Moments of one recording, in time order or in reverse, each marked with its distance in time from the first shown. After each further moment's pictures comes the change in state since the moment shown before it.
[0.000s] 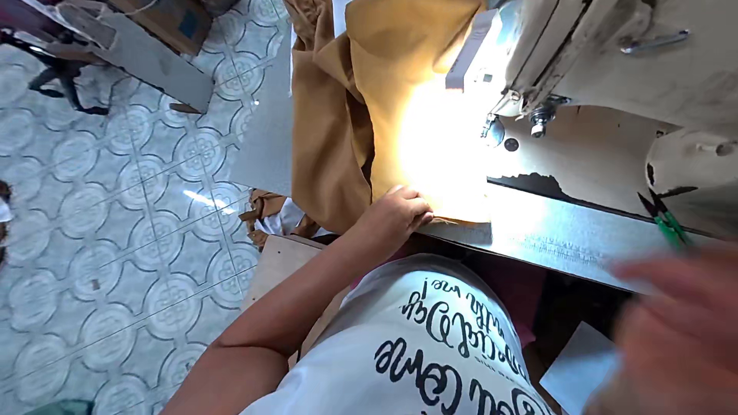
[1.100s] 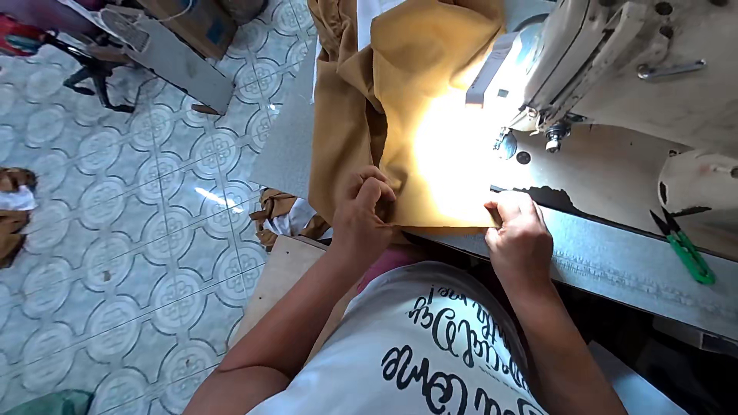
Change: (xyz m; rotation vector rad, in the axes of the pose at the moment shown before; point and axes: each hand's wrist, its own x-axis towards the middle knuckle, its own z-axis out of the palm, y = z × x) left_hand -0.031 -0.011 -0.016 0.053 0.633 -0.107; right_hand 0.026 0.120 0.100 -0.753 0.086 0.116
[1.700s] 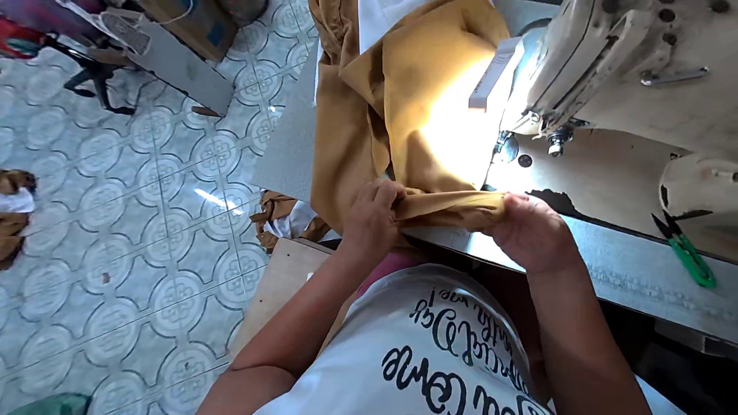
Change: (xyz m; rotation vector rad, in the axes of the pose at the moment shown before) left_hand 0.001 -0.005 0.012 0.056 -0.143 -0.015; right_hand 0.034 0.015 -0.015 1.741 -0.592 0.351
